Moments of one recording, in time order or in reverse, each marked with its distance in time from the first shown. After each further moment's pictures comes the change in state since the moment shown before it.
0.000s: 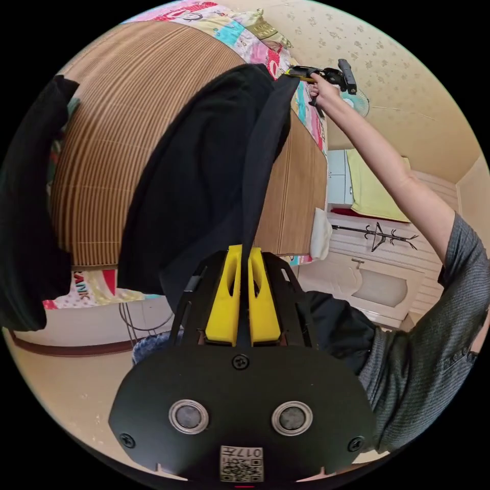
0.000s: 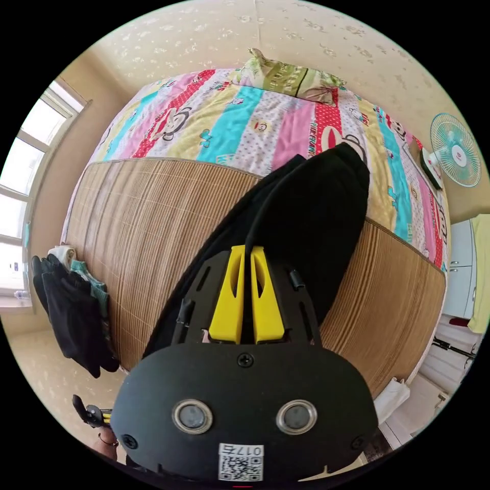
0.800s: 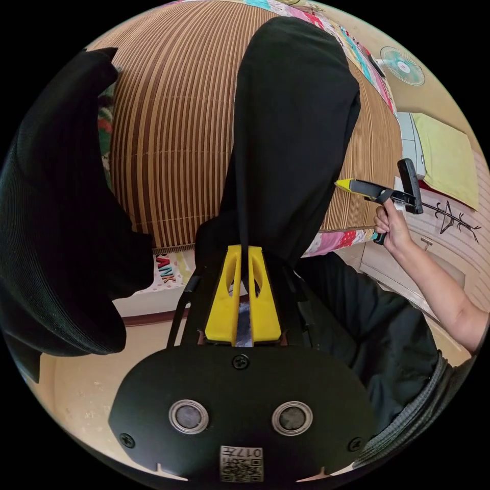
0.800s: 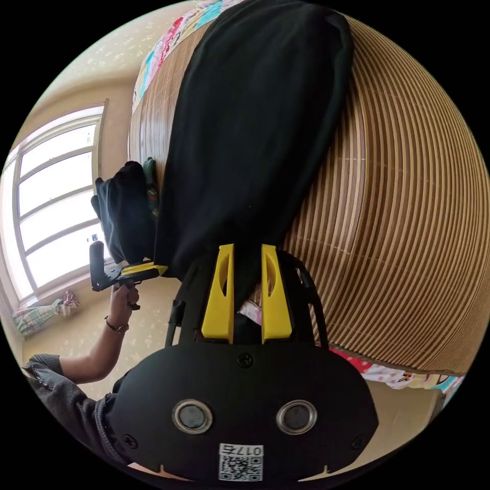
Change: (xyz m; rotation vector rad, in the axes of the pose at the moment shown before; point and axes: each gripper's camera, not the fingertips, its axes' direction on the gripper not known) left arm -0.002 0.043 0.018 -0.238 -0.360 0.035; right arm 0.138 0.349 0.226 -0.297 -0.618 0.223
